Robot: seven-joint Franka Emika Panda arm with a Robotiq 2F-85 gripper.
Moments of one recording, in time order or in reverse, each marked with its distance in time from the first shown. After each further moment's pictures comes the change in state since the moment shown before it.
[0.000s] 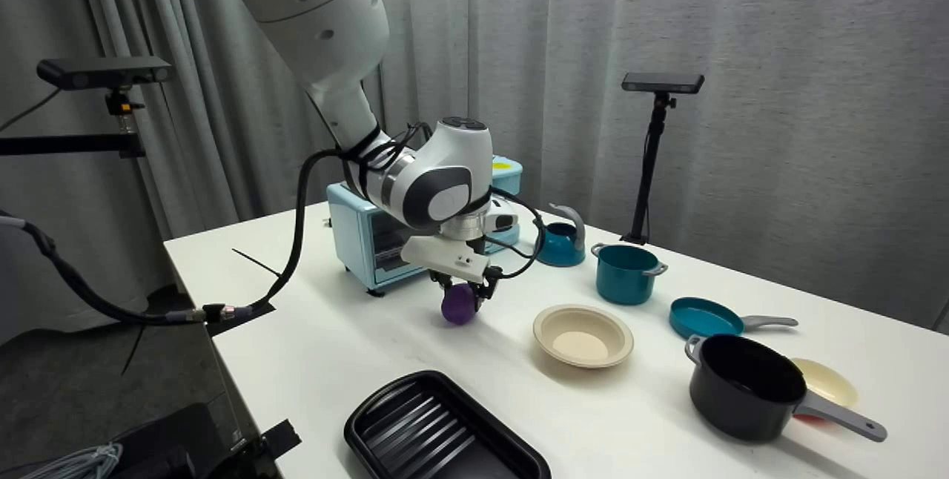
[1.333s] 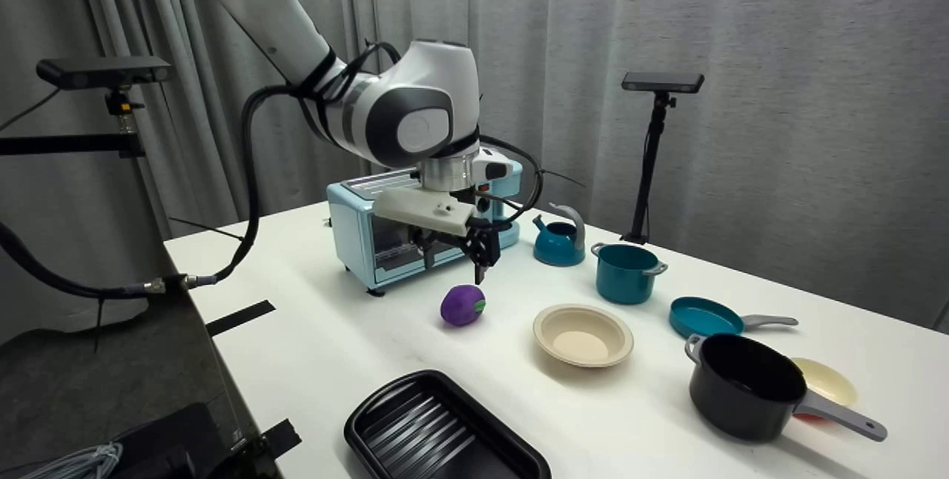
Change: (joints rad) arm 0.101 -0.345 -0.150 -0.203 -0.006 -0.162 0.037
